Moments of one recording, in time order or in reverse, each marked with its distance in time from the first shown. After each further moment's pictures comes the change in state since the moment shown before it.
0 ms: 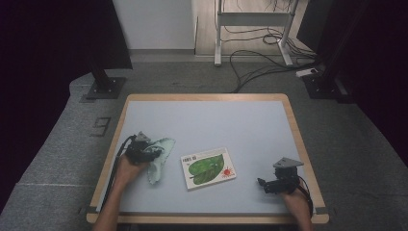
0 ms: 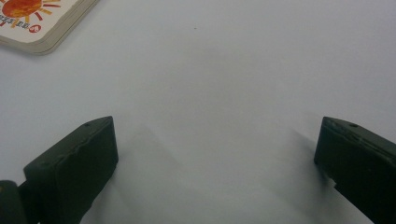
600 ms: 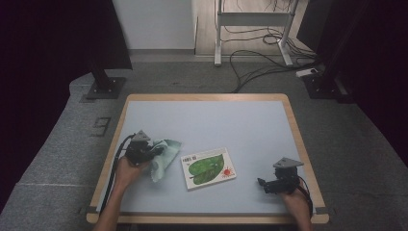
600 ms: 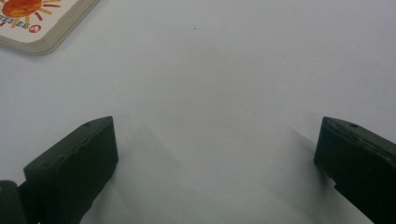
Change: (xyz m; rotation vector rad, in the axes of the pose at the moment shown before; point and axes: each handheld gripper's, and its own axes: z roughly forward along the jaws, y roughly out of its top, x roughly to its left) left arm -0.022 0.018 -0.030 -0.102 -0.128 0.025; right arm 0.000 0.000 0.000 -0.001 -0.001 -0.001
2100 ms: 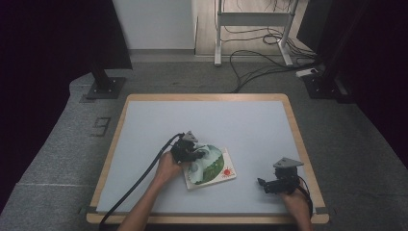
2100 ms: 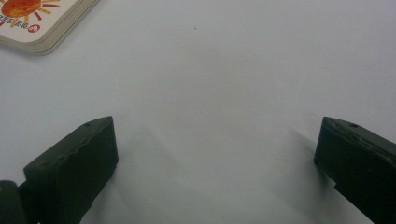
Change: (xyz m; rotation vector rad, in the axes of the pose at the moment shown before) left arm -0.081 0.059 0.106 0.101 -0.162 0.143; right arm 0.000 0.000 0.000 0.000 0.001 0.000
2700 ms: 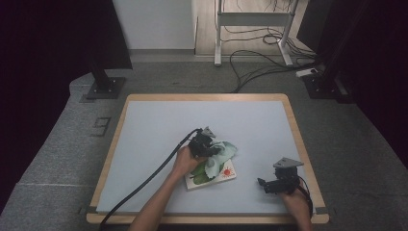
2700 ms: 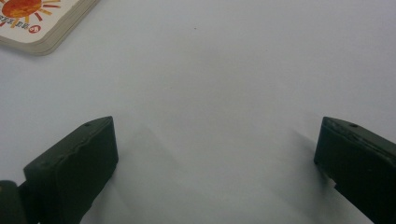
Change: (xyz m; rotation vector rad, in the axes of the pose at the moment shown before) left arm -0.013 0.041 0.041 0.009 -0.029 0.025; right arm 0.000 0.000 0.000 0.000 0.000 0.000
